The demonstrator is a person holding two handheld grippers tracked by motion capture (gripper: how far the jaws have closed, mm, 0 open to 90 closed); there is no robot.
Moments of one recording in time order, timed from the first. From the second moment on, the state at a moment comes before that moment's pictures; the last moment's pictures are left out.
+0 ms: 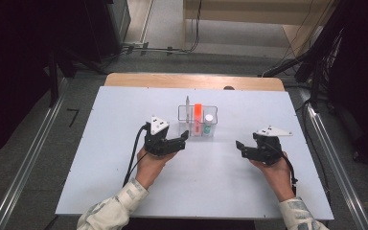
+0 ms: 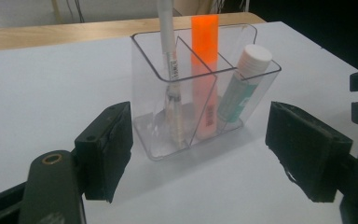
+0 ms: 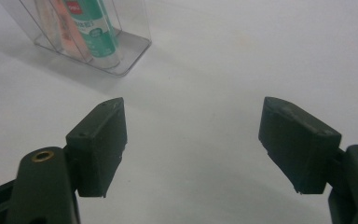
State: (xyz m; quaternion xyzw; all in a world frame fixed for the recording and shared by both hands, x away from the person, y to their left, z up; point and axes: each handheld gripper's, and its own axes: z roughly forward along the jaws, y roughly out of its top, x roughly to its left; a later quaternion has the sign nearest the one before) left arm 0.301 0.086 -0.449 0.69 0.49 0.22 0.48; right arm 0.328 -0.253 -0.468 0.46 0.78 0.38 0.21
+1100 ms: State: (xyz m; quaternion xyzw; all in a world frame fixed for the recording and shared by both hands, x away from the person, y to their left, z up) left arm 0.288 0.137 -0.478 0.68 0.54 0.23 0.44; right arm 0.319 -0.278 -0.468 0.48 0.77 0.37 0.22
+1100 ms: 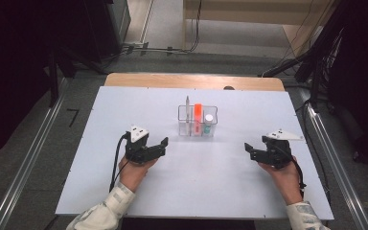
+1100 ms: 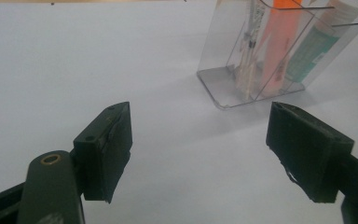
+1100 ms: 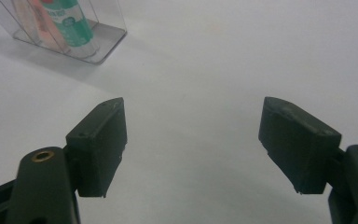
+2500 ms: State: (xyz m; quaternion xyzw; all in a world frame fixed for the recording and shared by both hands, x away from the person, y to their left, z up) left arm 0.239 0.226 -0.490 0.64 0.59 0.26 0.41; right arm 0.295 -0.326 -0.480 0.52 0.74 0.35 0.23
